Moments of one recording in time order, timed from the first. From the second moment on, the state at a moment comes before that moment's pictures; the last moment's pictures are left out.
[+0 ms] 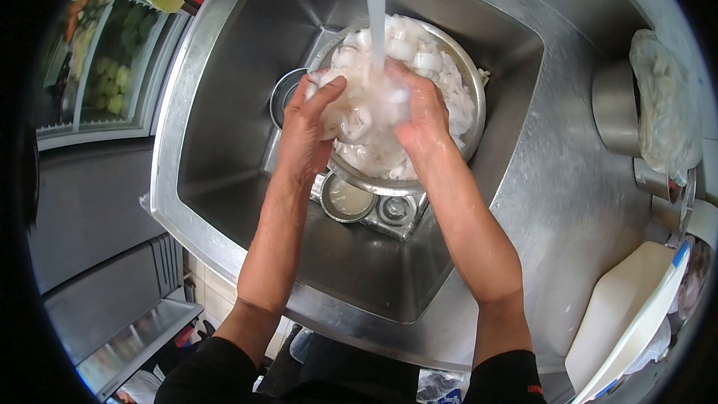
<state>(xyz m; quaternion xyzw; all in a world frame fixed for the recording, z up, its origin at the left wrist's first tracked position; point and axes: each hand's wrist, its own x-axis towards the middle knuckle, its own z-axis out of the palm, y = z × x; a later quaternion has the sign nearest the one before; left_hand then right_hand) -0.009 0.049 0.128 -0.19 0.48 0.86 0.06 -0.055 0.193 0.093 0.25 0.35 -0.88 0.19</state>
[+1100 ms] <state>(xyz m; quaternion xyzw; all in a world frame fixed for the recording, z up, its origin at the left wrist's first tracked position) -0.006 0.057 0.092 -0.16 0.73 0.67 0.06 -0.042 0.181 0.114 0.26 0.53 -0.80 0.12</state>
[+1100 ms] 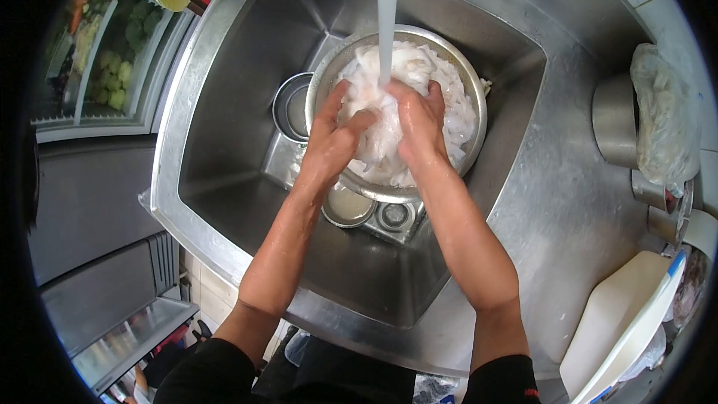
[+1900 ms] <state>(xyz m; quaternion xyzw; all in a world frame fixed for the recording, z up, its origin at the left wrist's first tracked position) 0.002 0.048 0.112 -0.22 0.45 0.83 0.24 -0.049 0.186 0.109 0.21 0.57 -0.79 0.03</state>
